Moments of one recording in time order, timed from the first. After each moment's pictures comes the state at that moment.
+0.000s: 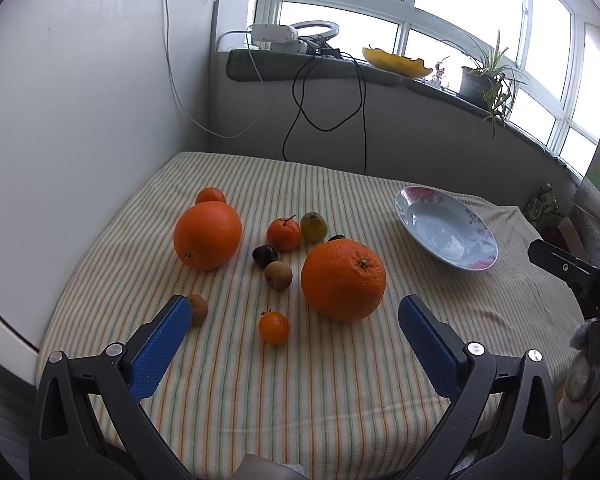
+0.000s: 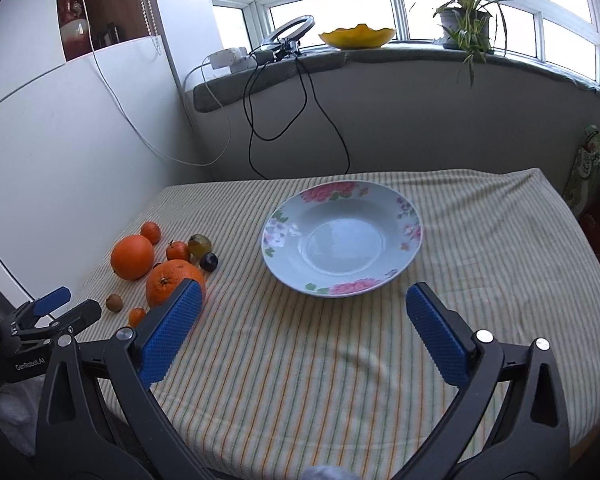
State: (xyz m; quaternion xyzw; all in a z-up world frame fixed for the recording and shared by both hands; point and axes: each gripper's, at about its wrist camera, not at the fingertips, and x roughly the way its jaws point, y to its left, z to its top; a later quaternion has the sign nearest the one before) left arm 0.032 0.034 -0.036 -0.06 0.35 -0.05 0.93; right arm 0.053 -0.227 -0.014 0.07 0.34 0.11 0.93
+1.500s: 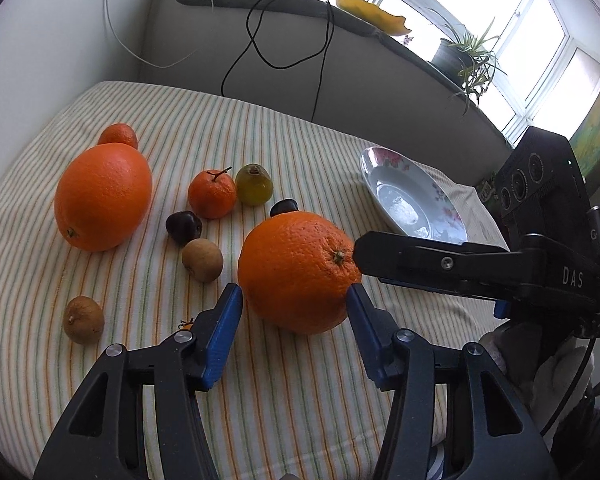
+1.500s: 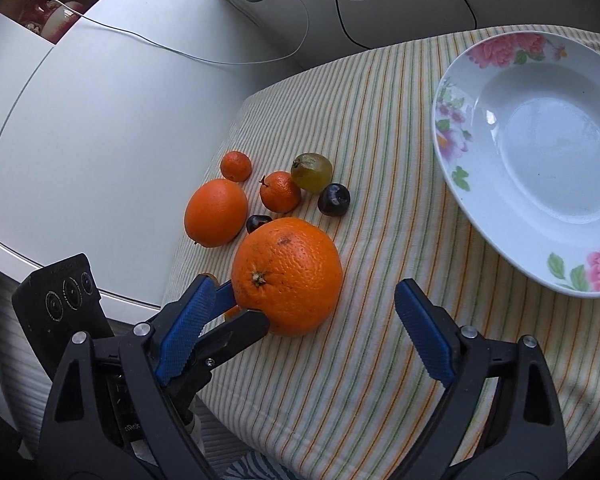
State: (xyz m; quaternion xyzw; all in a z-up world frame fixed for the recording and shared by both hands) left arm 0.098 0.032 -0.076 -0.13 0.43 -0.17 0.87; right arm 0.154 -0.135 -0.090 0.21 0.52 0.30 0.77
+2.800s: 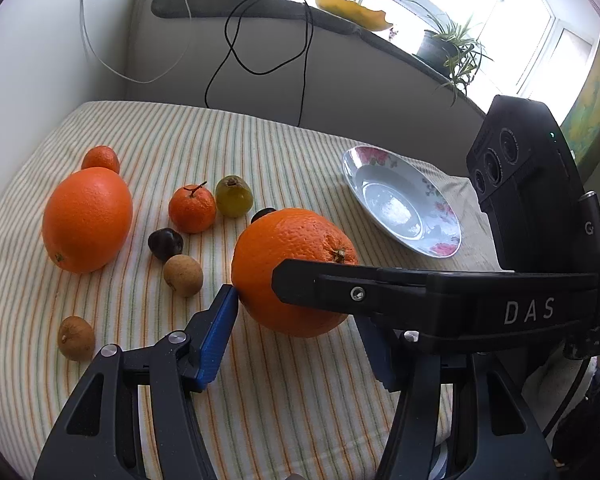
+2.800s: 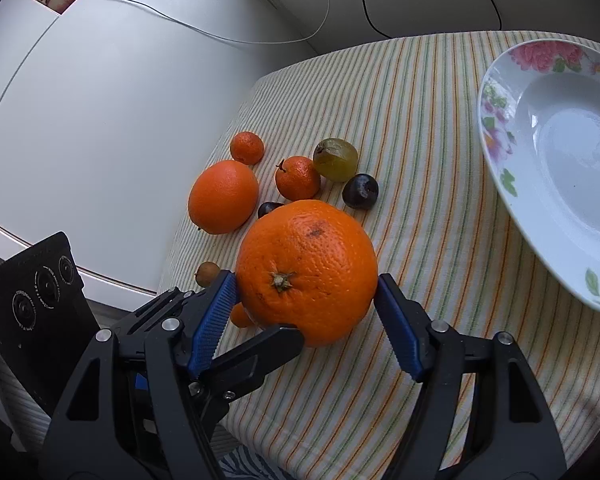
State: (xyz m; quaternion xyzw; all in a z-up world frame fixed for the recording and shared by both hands) left arm 0.097 0.015 -0.068 -0.10 0.42 -0.18 0.88; right arm 0.151 -0.104 -0.098 0.18 0.52 0.32 0.77
